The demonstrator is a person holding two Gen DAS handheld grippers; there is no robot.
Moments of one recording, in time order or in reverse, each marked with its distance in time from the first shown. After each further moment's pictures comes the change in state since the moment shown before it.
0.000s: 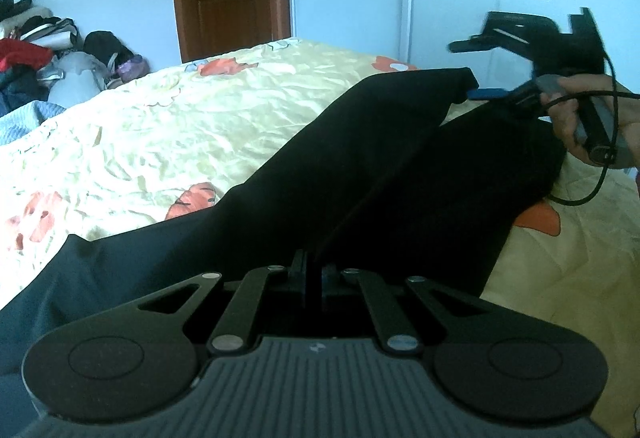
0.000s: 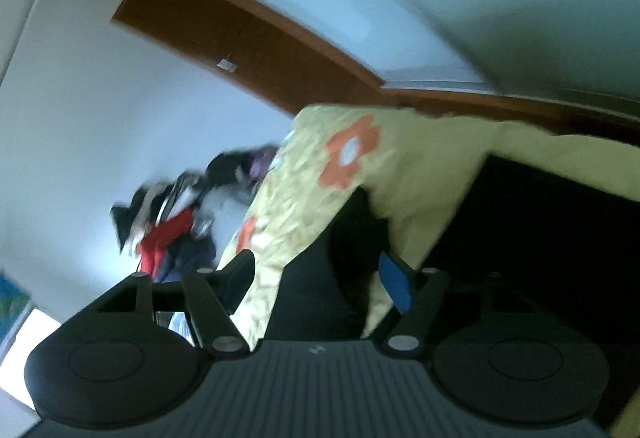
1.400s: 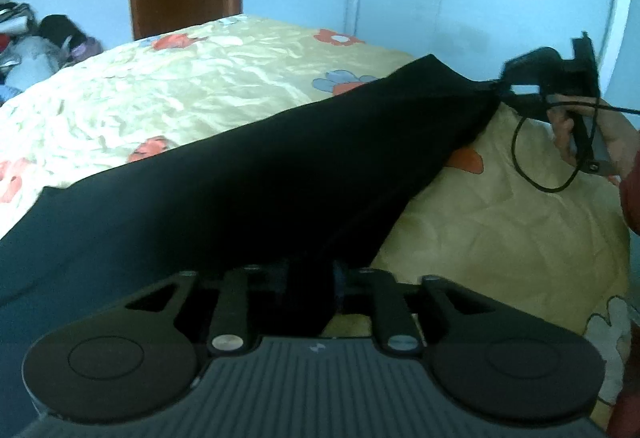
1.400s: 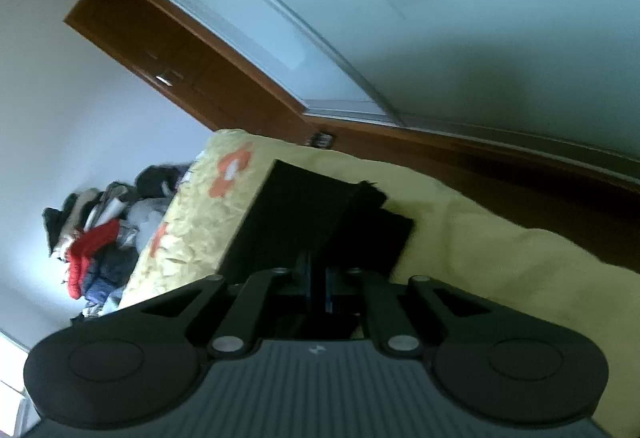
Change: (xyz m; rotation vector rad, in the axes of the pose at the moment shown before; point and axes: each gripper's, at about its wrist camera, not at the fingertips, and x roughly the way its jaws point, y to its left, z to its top) left arm -0.040 -0.001 -0.030 0.023 0.056 -0.160; right arm -0.108 -0.056 -0.023 -0.007 -0.148 -0.258
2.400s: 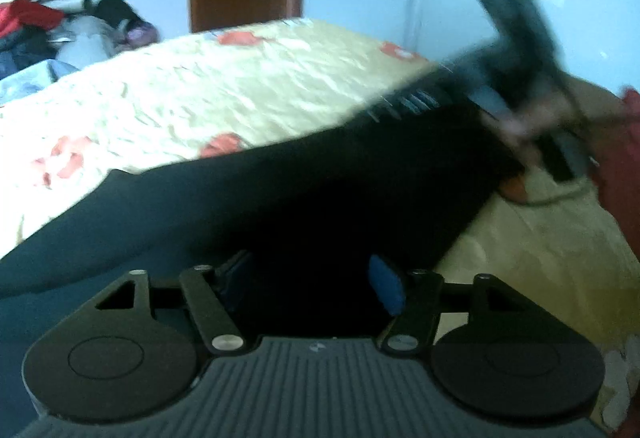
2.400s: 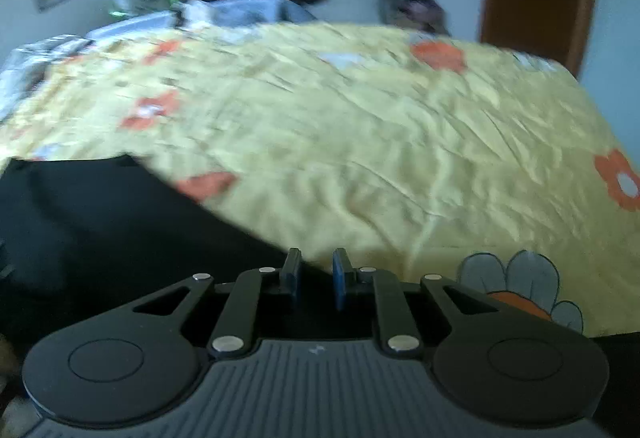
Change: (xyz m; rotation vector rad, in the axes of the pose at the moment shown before) left arm -0.017 0.023 0.007 -0.124 -0.014 0.142; right arm 0.109 0.257 -0.165 -1.199 0.497 0.310
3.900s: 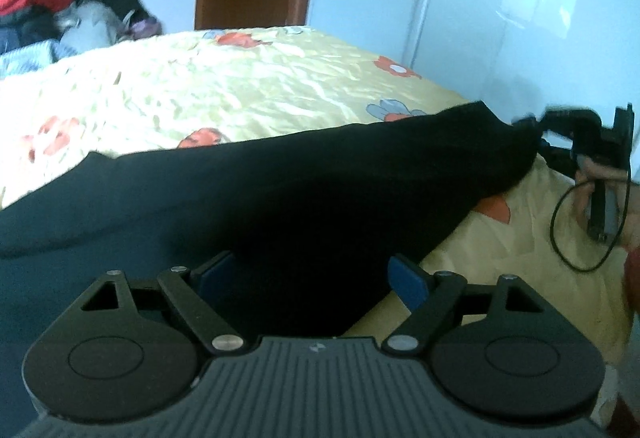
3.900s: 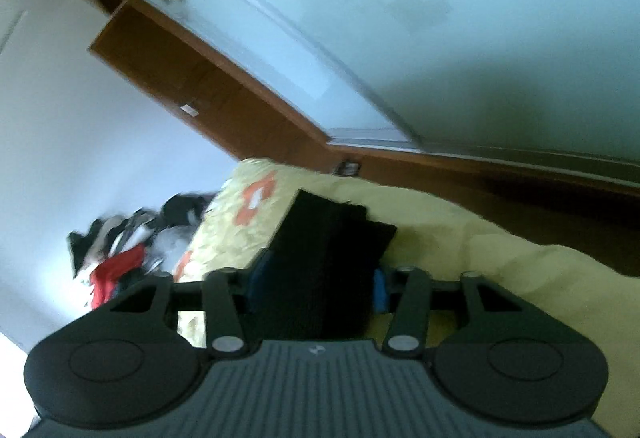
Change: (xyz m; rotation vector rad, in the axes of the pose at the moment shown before) left arm 0.007 -0.022 -0.009 -0.098 -0.026 -0.050; right arm -0.155 -0.179 -0.211 1.112 -0.602 -0.262
